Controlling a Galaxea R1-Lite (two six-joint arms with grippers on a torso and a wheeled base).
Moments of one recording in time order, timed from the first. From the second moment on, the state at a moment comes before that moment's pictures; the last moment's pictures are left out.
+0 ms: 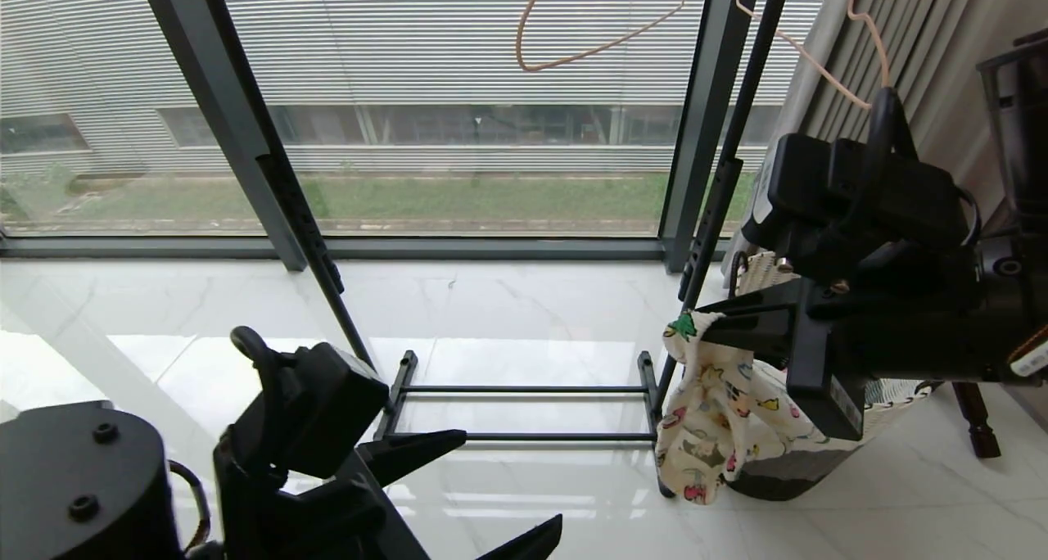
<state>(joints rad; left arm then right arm) -0.97 1.32 -0.44 -0.57 0.07 -0.19 0.95 1.45 -1.29 0.34 -0.05 -0.46</state>
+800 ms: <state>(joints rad) -0.94 1.91 -0.51 -0.92 0.27 -0.18 1.02 1.46 -1.32 0.33 -0.05 -0.43</state>
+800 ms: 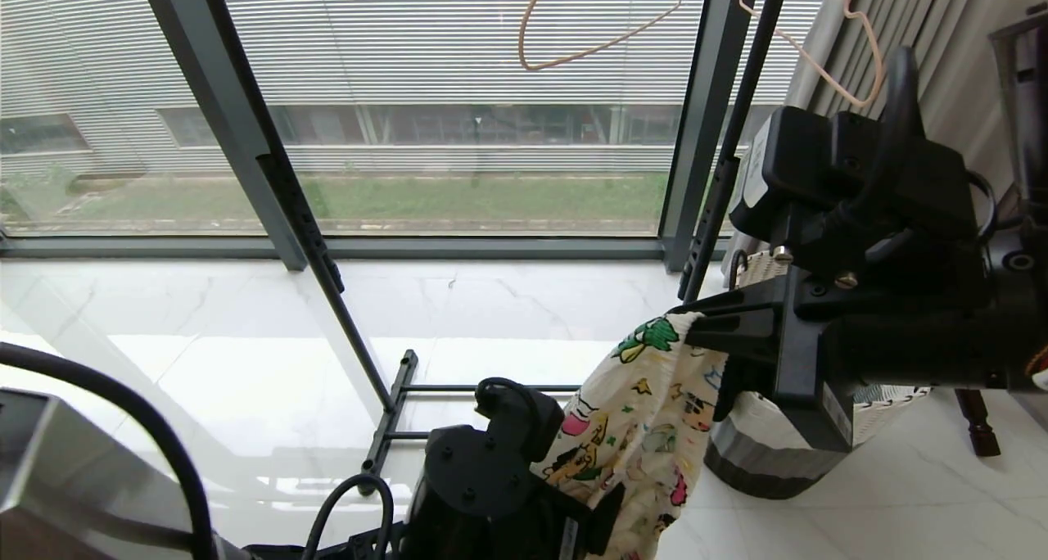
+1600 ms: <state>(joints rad) -0.92 1.74 -0.27 -0.93 0.35 -0.10 0.99 1.46 -1.23 0.33 -0.12 -0.39</state>
